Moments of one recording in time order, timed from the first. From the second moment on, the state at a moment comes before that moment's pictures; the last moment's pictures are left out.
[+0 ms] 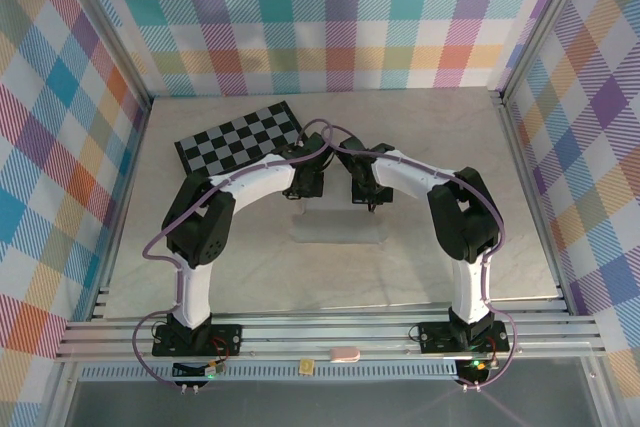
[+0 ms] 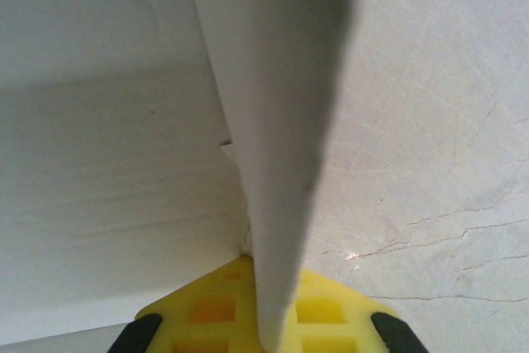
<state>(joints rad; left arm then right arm) -0.63 2.00 1.48 -0.70 -0.24 -0.50 0.61 1.97 1.43 -0.89 0.30 0.68</state>
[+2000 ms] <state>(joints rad) -0.58 1.98 1.41 -0.53 -0.12 -0.32 0.61 1.97 1.43 -0.97 0.27 0.75</state>
